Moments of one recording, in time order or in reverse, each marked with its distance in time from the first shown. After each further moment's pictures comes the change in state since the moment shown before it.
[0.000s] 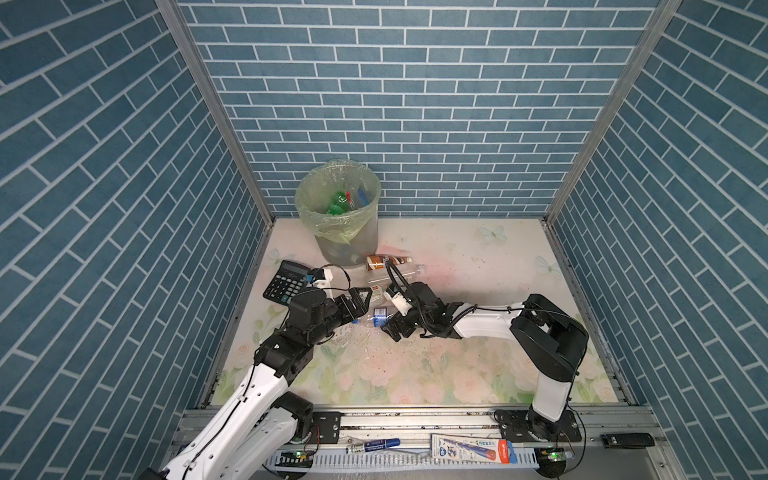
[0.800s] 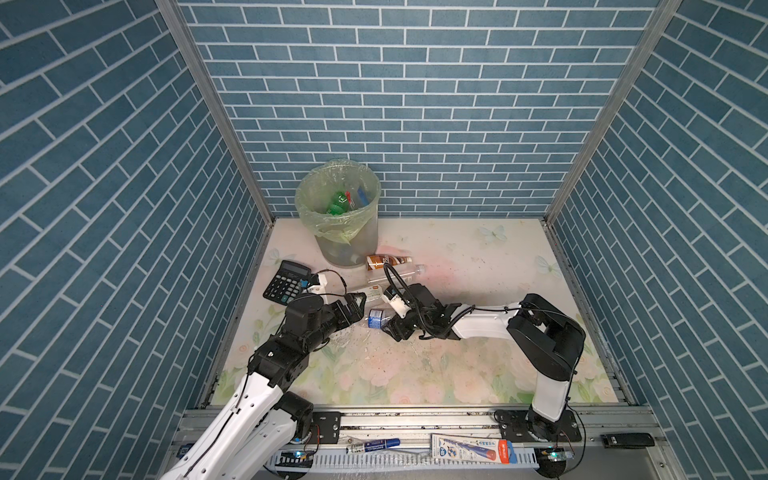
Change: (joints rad) left arm -0.004 -0.053 0.000 -0.103 -0.066 0.025; right arm 0.013 0.010 0.000 0.014 -0.025 -0.018
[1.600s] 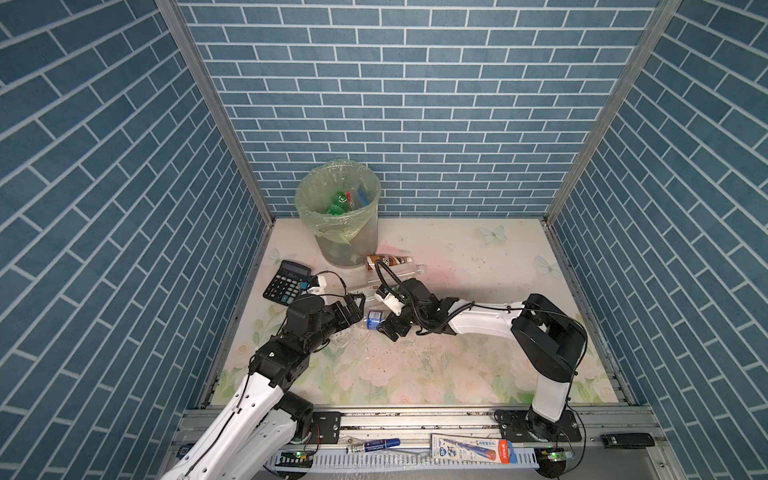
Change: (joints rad) left arm 0.000 -0.008 -0.015 0.001 -0.015 -0.013; right arm 0.011 0.004 0.097 -0.120 0.004 -0.121
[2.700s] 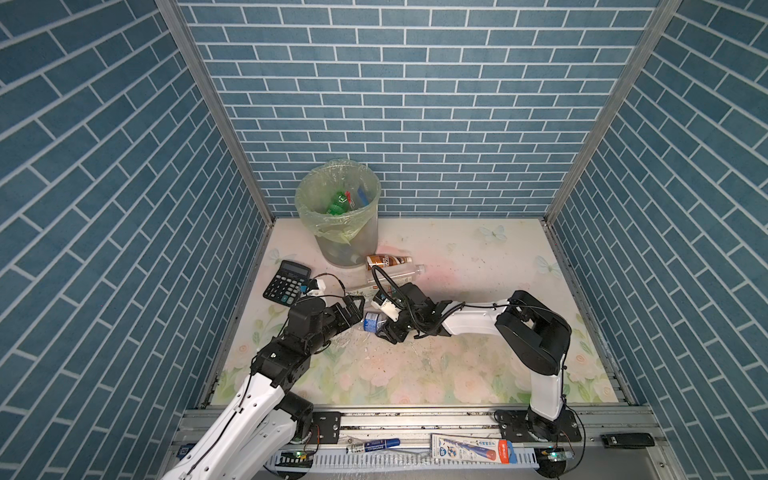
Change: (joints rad) left arm 0.004 -0.006 -0.030 0.005 0.002 -0.076; right arm 0.000 0.073 0.000 0.054 -0.109 0.014
